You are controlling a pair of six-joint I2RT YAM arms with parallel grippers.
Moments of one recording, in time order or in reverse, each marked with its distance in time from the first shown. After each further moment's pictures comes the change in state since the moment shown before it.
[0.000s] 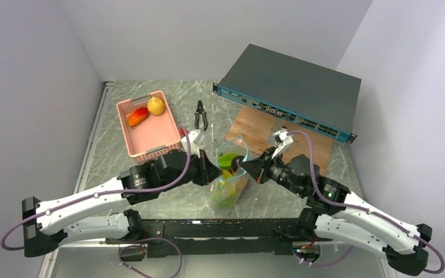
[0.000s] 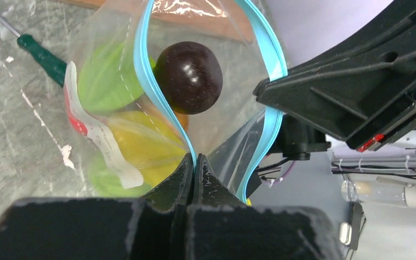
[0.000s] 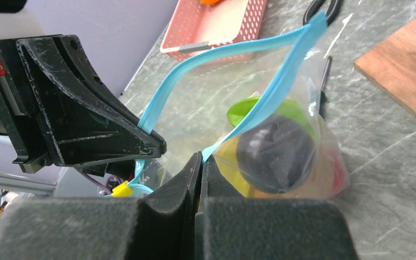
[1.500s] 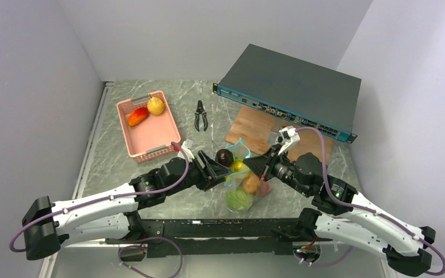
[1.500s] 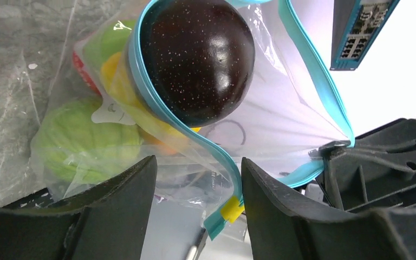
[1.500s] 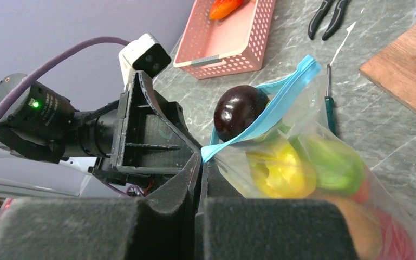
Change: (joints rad) left arm 0.057 -0.016 -0.302 0.346 0.084 -0.651; right arm 0.000 -0.020 0.055 -0.043 0.013 0.064
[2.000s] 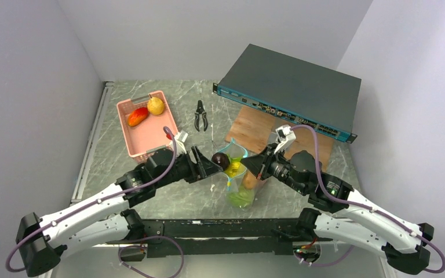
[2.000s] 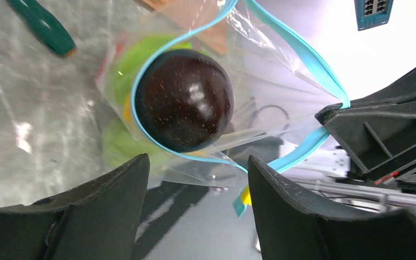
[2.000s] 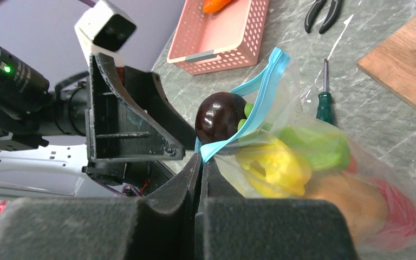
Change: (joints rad) left arm 0.187 -0.116 0.045 -0.166 0.174 0.423; right arm 0.000 0.050 0.014 0.000 0.003 0.008
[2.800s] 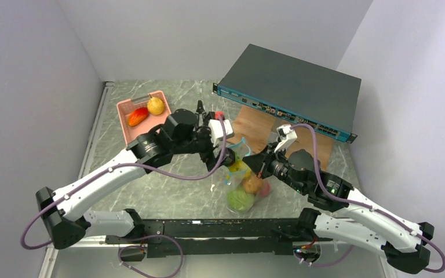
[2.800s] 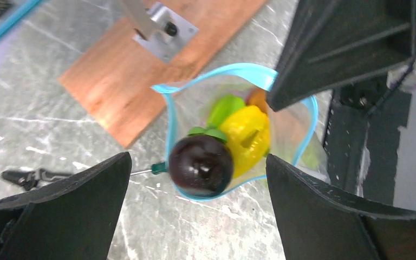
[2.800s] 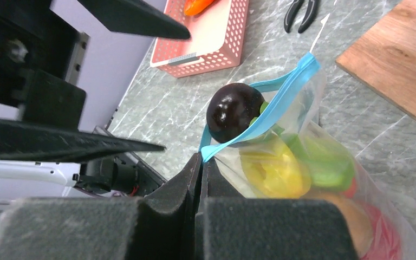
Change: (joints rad) left arm -0.001 0.406 0.603 -0.328 0.253 1.318; right arm 0.000 0.014 0.022 -0.049 0.061 0.002
